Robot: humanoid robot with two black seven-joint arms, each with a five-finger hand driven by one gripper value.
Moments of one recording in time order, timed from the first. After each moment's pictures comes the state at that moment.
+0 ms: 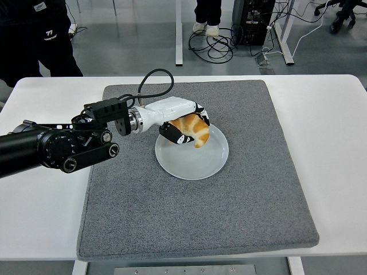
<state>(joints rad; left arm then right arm) -1.25 0.19 0.16 -0.93 1.10 0.20 -0.29 -0.03 0.00 -0.01 0.19 -0.10 -0.05 0.23</state>
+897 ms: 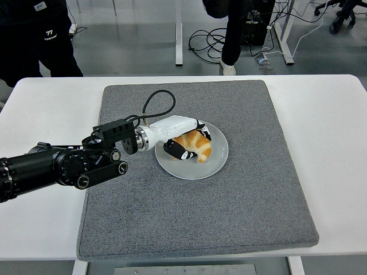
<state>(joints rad) -1.16 0.13 0.16 -0.86 1.08 0.23 -0.29 -0.04 0.00 -0.01 0.19 -0.10 -0.05 0.23</state>
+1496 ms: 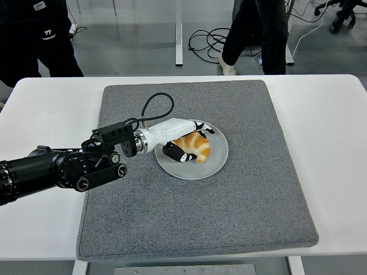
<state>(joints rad) -1.14 0.13 0.15 -0.86 1.08 0.23 -0.29 -0.04 0.00 -0.01 0.19 -0.10 -0.05 0.23</state>
